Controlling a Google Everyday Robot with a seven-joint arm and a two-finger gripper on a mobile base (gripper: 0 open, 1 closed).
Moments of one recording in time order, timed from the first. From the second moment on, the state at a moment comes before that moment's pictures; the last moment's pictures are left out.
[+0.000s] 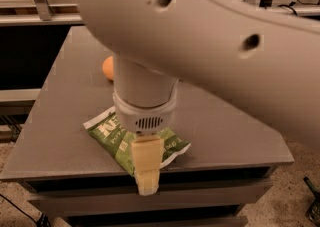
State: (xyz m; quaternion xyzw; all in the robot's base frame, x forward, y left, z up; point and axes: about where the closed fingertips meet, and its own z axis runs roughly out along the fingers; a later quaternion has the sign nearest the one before) arm 0.369 0.036 0.887 -0.78 0.62 0.00 0.09
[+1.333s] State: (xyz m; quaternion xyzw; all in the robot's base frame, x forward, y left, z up) arm 0.366 0.055 0.832 -0.80 0.59 0.02 0.10
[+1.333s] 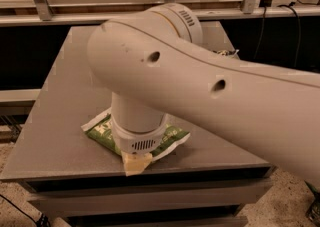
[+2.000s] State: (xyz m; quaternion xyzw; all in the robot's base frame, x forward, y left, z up) arm 0.366 0.055 0.835 -0.80 0.59 0.02 0.10
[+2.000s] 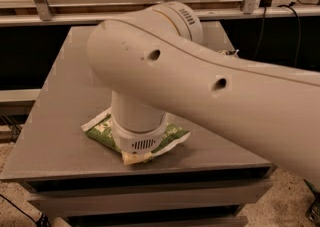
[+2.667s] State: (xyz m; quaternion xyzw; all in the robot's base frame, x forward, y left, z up) arm 0.367 0.046 0.887 -0.82 0.55 0.14 0.09
